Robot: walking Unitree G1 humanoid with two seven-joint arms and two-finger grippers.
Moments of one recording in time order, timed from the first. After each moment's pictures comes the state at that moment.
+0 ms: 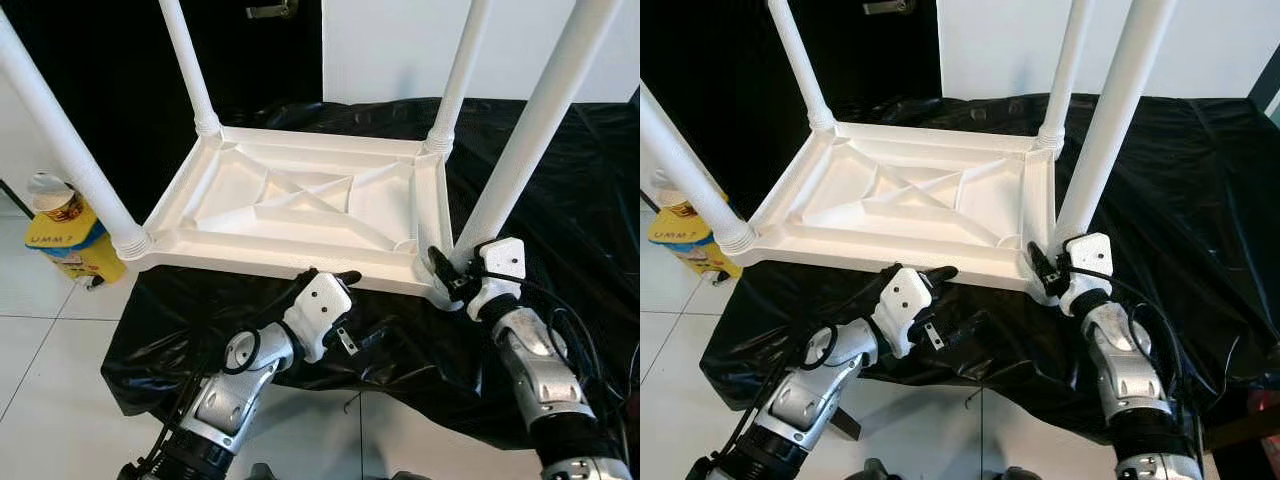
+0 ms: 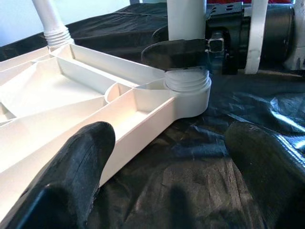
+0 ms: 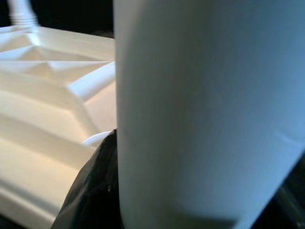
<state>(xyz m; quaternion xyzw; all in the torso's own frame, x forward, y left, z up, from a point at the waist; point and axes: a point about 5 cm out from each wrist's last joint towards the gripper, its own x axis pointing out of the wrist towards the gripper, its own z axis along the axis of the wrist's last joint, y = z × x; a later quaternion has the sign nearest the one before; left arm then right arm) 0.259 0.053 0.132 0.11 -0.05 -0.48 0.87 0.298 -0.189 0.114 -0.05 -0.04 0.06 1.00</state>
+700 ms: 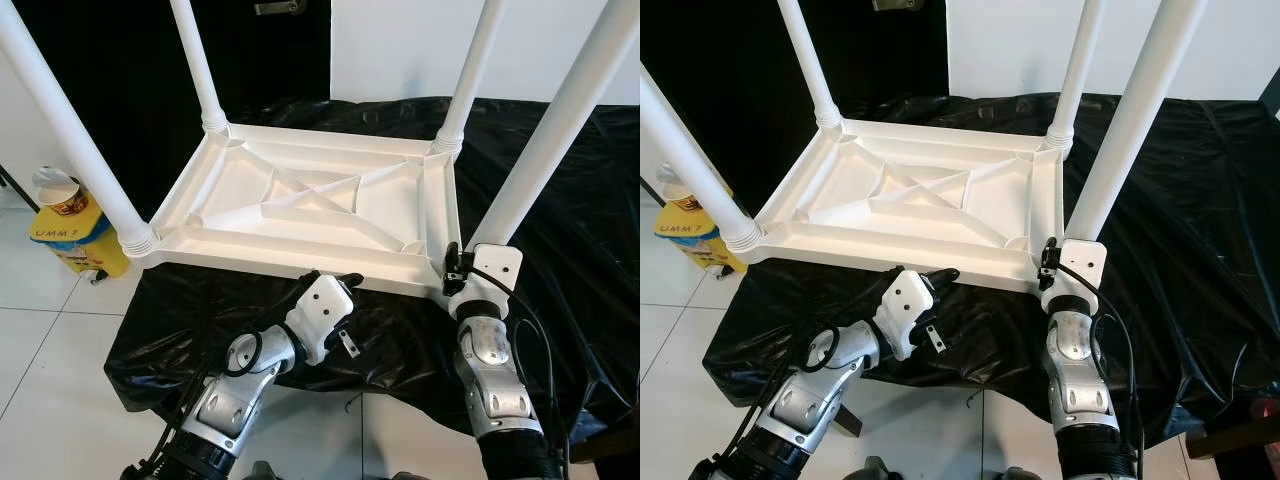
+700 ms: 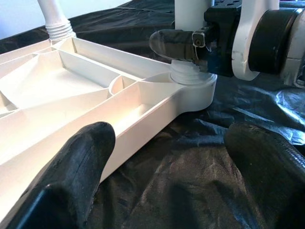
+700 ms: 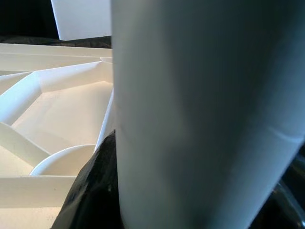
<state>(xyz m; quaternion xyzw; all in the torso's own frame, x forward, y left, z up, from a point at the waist) 0.257 0.052 0.129 0.12 -0.04 -0.48 0.87 0.288 -0.168 0.116 -0.01 -0.05 -0.14 0.99</state>
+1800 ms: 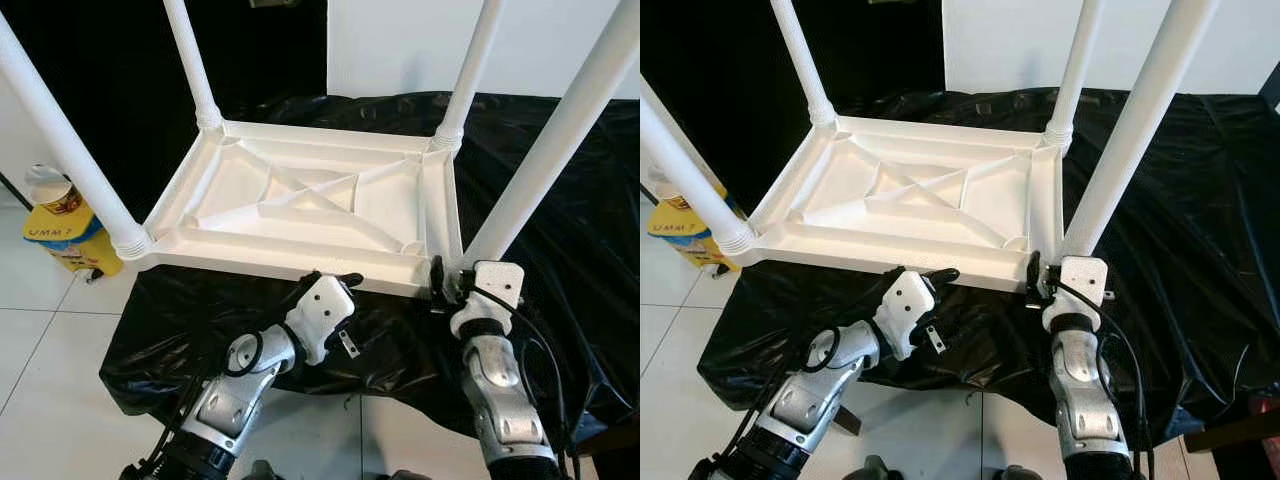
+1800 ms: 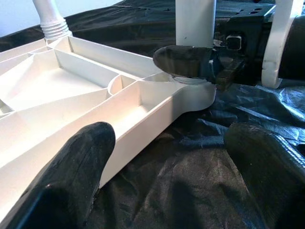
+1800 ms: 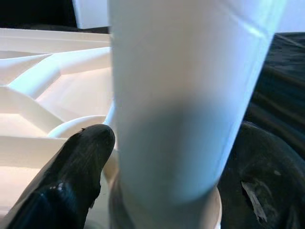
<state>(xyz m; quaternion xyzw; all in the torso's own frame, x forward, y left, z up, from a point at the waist) 0.257 0.052 0.130 0.13 -0.05 -0.48 0.87 0.267 -0.173 0.113 -0.01 -0.06 -0.06 1.00</state>
